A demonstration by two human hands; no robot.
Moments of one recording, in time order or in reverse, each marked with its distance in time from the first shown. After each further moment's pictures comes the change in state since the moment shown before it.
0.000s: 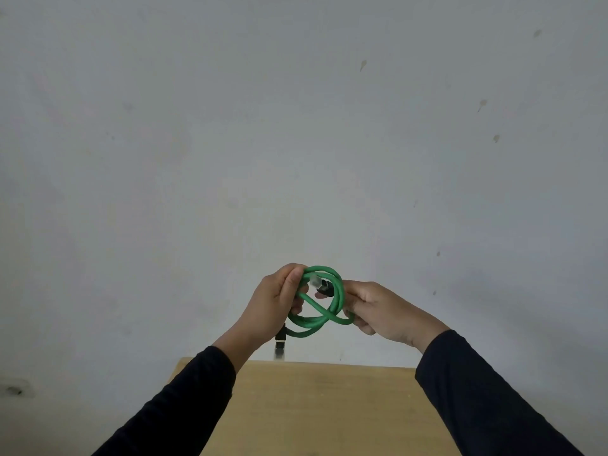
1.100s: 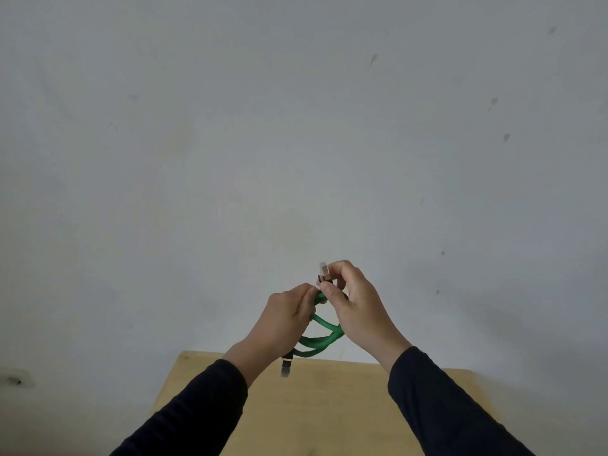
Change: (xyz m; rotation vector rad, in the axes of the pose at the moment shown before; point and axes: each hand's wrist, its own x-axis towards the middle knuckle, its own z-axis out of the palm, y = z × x) left_hand -0.013 -0.016 0.013 0.320 -0.023 -0.044; right_hand 0.021 0.002 0.044 -0.089 0.479 -0.195
